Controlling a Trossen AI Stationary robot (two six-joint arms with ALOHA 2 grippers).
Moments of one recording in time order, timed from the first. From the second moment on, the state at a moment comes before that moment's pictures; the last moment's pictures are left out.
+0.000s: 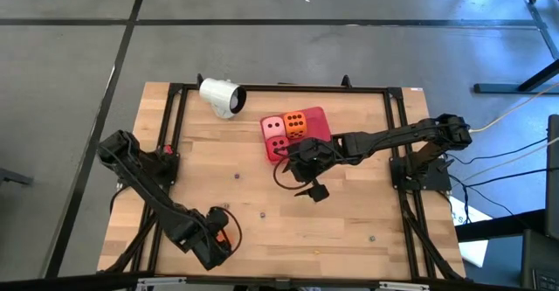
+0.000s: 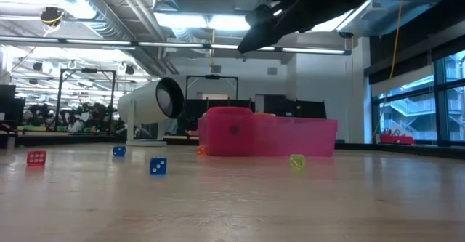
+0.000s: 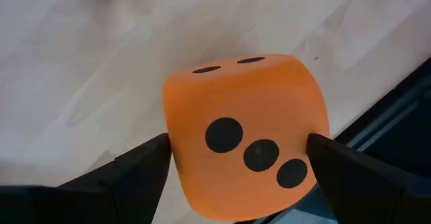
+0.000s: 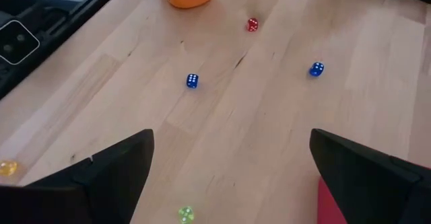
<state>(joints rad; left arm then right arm) -0.77 1.64 1.25 -0.92 -0.03 -1.61 0.12 1.62 1.15 -0.31 -0.24 -0.32</state>
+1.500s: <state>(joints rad) -0.74 1.63 1.25 -0.87 -0.01 -1.45 0.12 1.62 1.15 -0.31 -0.24 -0.28</state>
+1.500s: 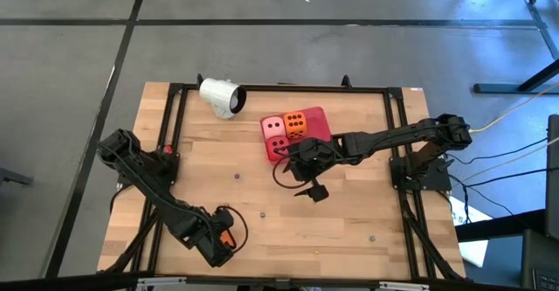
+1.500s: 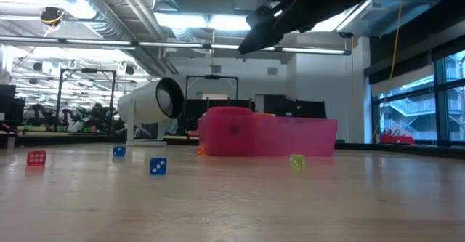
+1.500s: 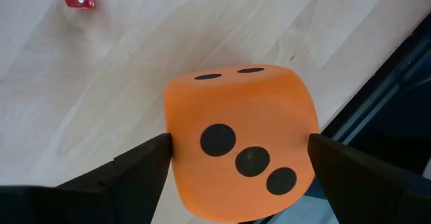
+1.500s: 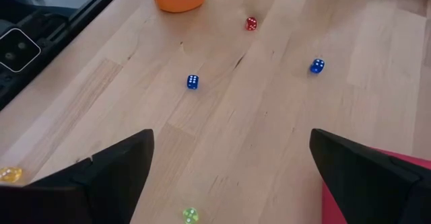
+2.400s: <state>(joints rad) -0.74 1.63 1.25 -0.86 0.00 -1.42 0.12 1.62 1.15 -0.31 -0.24 -0.27</state>
